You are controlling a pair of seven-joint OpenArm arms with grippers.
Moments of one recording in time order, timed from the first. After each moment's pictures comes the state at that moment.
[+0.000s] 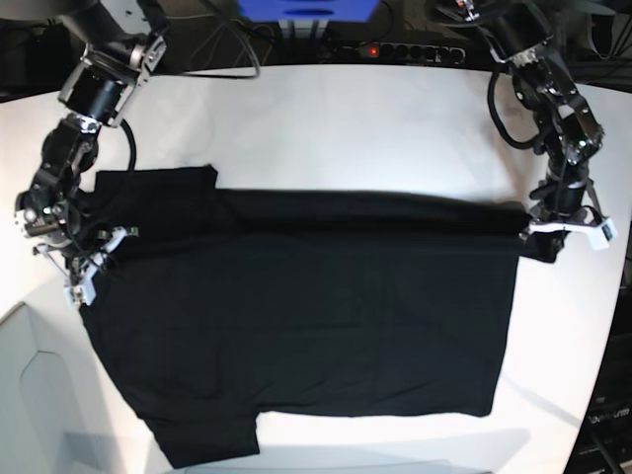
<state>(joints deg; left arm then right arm) 5.8 -10.8 -35.4 96.0 -33.9 -5.2 37.9 10.8 8.3 29.6 84.4 1.8 38.9 -56.8</state>
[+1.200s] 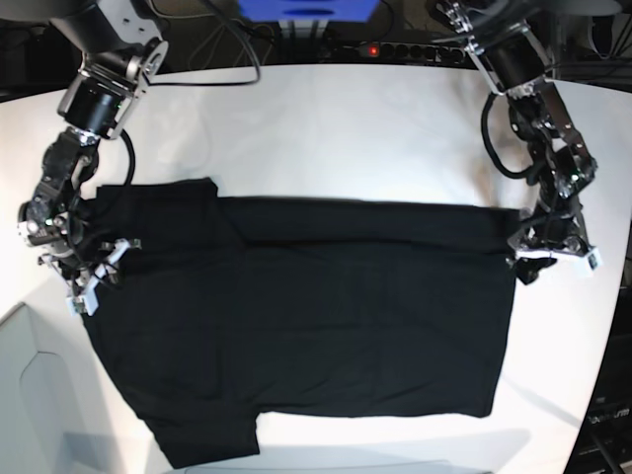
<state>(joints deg) -2.0 -10.8 -32.4 88.6 -29.4 -5.2 40.3 13.1 8.7 29.5 79.3 1.4 38.9 -51.9</state>
